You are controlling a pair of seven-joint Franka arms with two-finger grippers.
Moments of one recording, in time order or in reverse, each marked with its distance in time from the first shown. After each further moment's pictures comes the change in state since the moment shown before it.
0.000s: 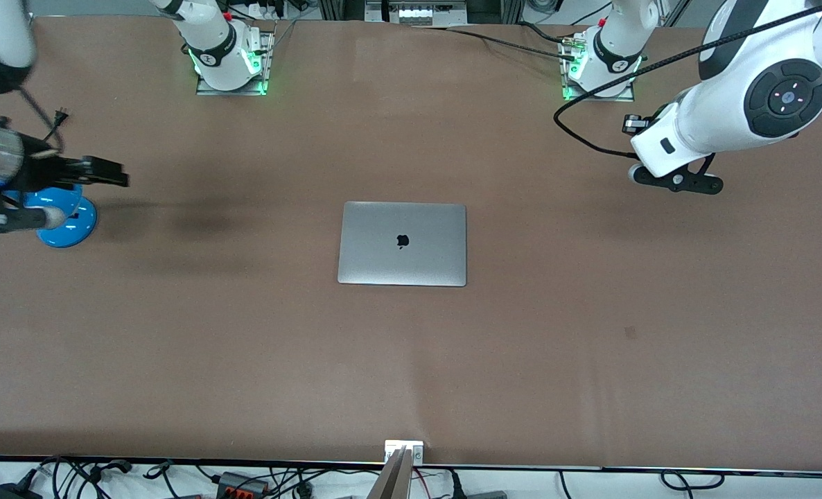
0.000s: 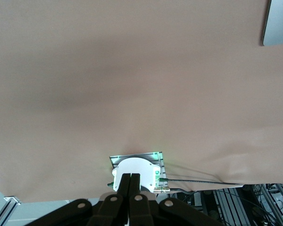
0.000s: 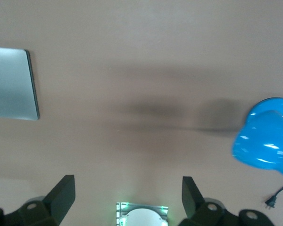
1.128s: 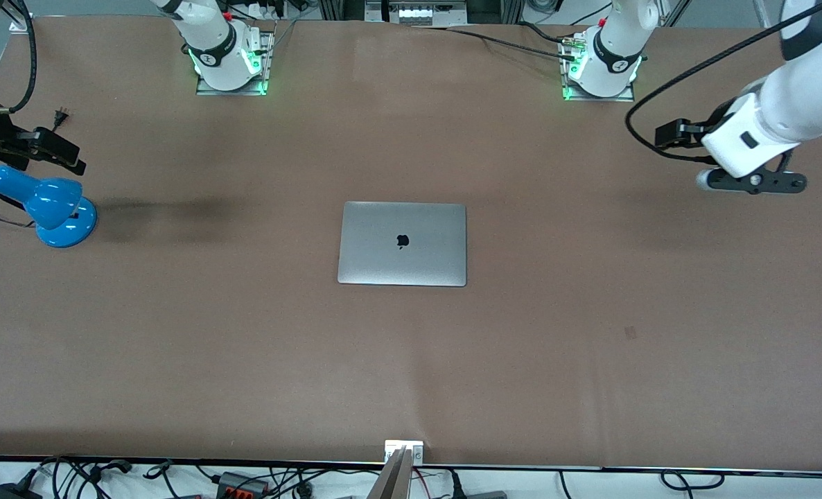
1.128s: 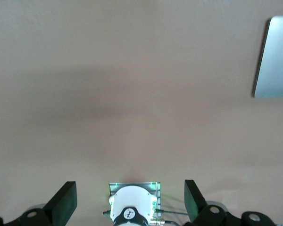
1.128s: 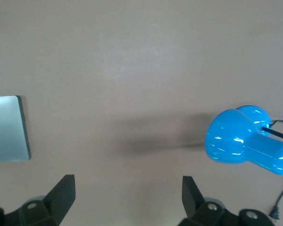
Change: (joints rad) left arm -0.084 -0.030 0.232 0.084 -0.020 0.098 0.017; right arm -0.040 -0.231 0.005 -0.264 -0.021 0.243 0.100
